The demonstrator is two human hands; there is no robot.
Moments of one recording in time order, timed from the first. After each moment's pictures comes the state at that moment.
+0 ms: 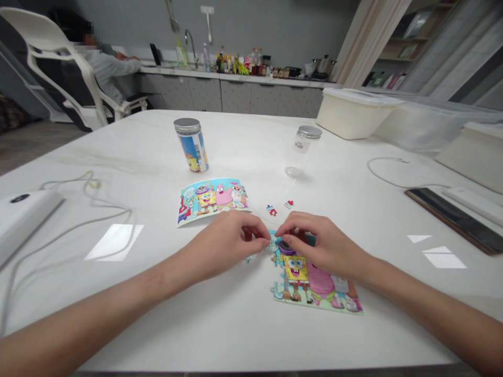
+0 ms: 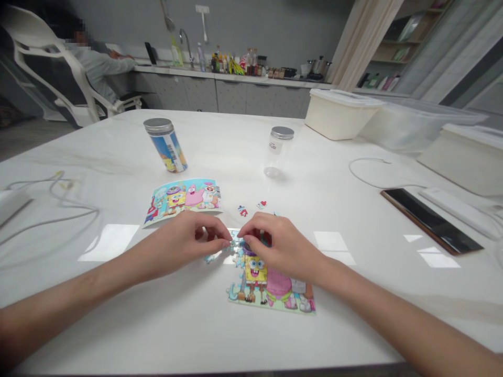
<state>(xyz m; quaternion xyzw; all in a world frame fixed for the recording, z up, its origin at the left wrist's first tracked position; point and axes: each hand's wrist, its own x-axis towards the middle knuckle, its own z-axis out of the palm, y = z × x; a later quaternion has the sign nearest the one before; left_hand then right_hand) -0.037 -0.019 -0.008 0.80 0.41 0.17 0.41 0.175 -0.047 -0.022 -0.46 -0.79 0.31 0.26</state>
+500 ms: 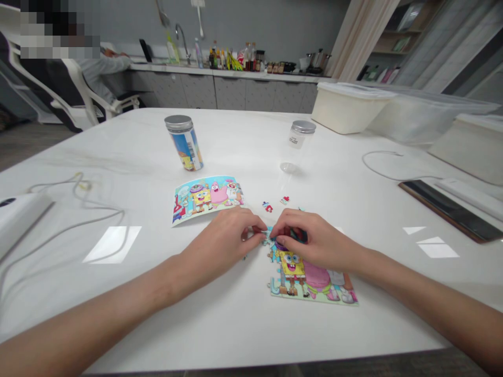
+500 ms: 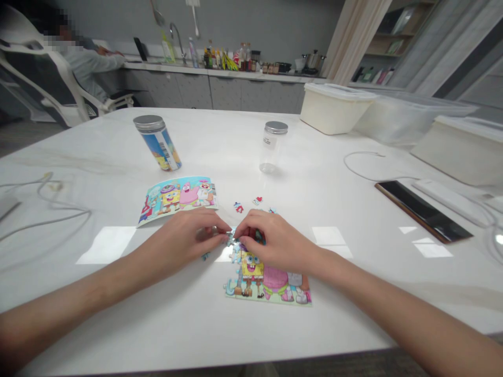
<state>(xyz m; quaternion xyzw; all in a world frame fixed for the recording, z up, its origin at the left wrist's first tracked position) -0.035 -0.019 -0.017 0.87 0.37 0.17 0.26 0.176 -0.045 -0.025 -0.45 -0.81 0.31 0.22</state>
